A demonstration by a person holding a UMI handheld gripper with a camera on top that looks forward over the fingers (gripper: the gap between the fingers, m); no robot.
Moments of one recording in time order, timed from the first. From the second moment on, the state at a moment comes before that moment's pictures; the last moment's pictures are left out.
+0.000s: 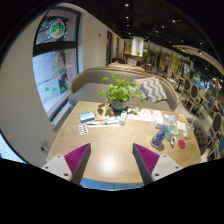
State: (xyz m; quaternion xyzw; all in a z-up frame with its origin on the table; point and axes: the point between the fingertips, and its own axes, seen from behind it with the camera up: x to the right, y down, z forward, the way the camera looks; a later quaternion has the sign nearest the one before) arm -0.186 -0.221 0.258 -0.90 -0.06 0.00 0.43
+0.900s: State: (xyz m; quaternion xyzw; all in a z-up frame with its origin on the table) arm 0.080 -0.071 0.109 -0.87 -0.01 0.00 0.49
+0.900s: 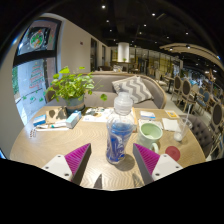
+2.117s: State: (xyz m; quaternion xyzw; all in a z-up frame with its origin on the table) arm 0.053 0.057 0.207 -0.69 0.31 0.51 0.41
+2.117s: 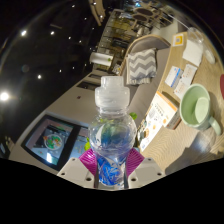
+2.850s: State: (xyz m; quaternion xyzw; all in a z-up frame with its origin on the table) arm 0.086 0.031 0.196 -0.55 0.46 0.66 0.25
